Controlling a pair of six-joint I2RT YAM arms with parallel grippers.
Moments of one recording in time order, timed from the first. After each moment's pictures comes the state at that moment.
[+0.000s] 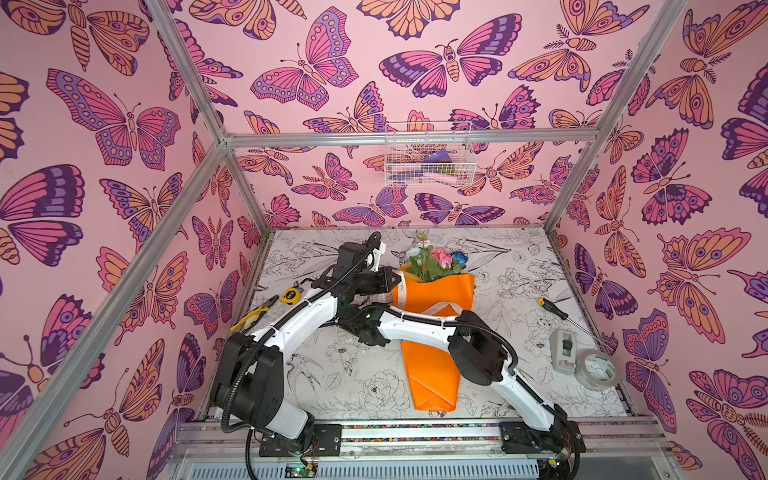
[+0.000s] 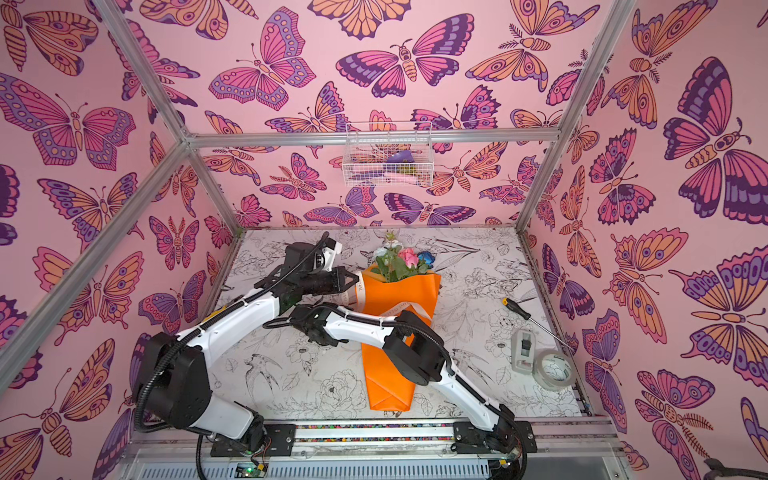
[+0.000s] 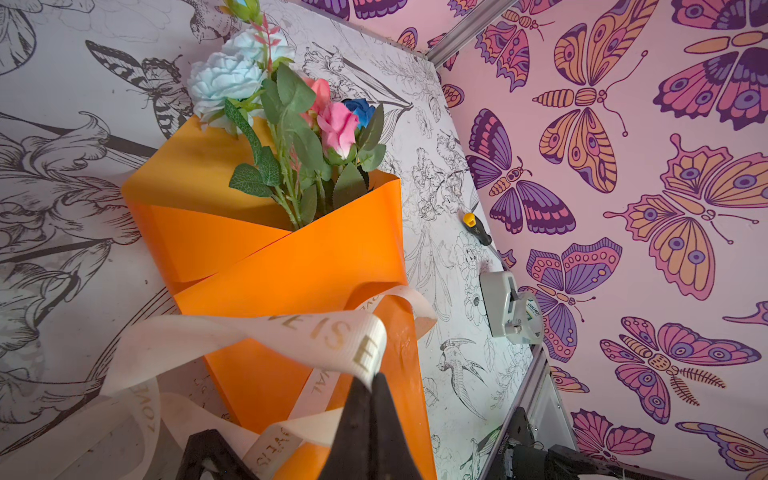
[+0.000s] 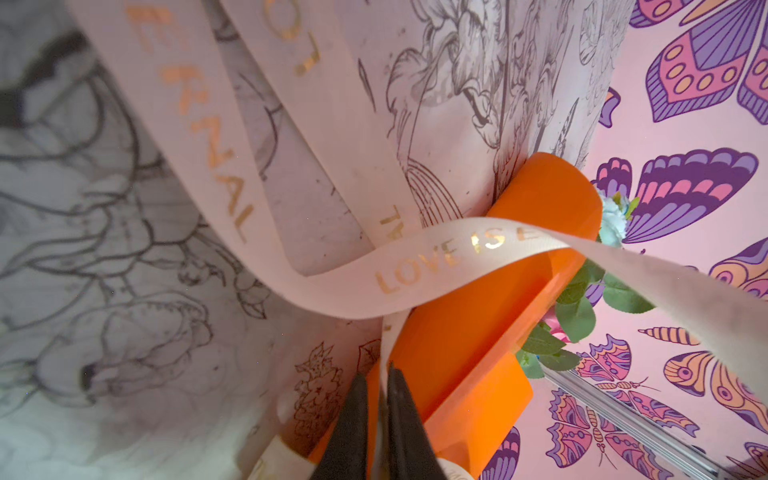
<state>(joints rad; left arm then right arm) -0.42 1.52 1.10 -0.19 0.52 -0.53 1.12 2.41 2.00 -1.01 0.76 -0.23</state>
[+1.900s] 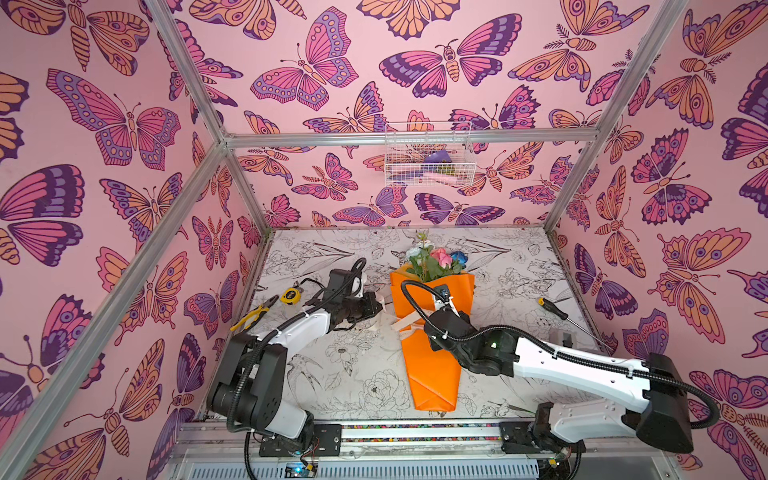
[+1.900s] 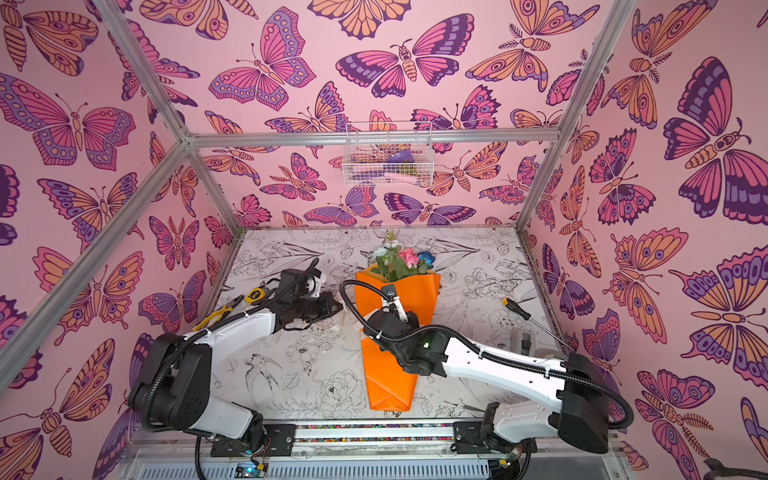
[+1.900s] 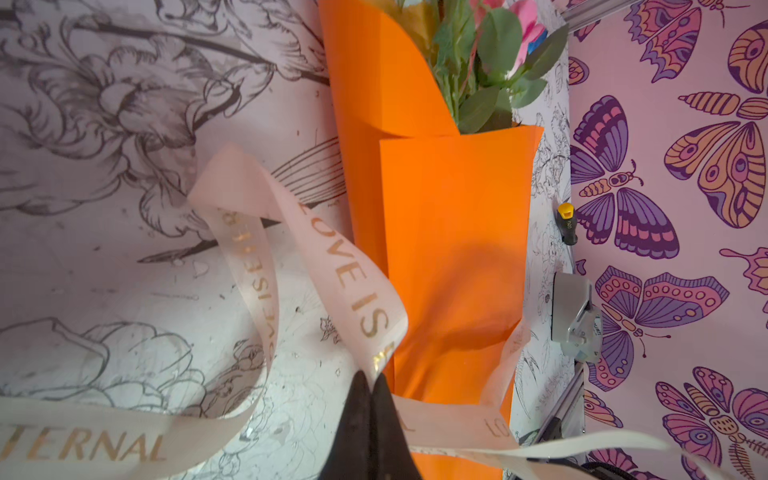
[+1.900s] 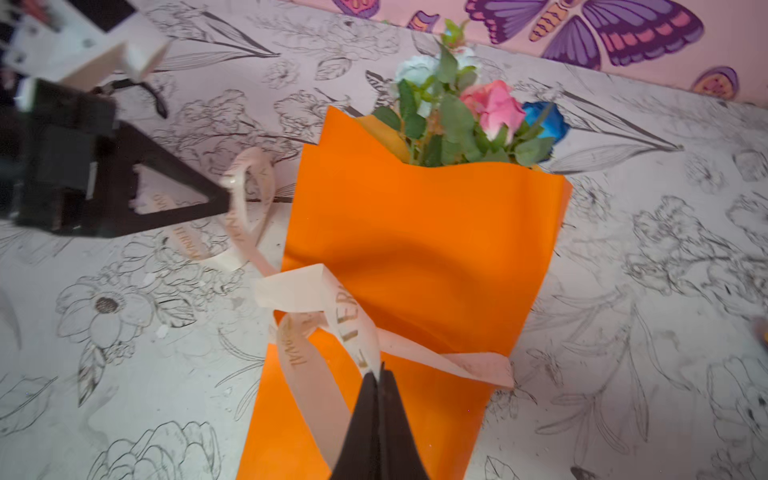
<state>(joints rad) -0.33 1.49 0.81 -0.16 0.48 -0.61 1.11 1.31 0.99 -0.60 0.66 0.68</state>
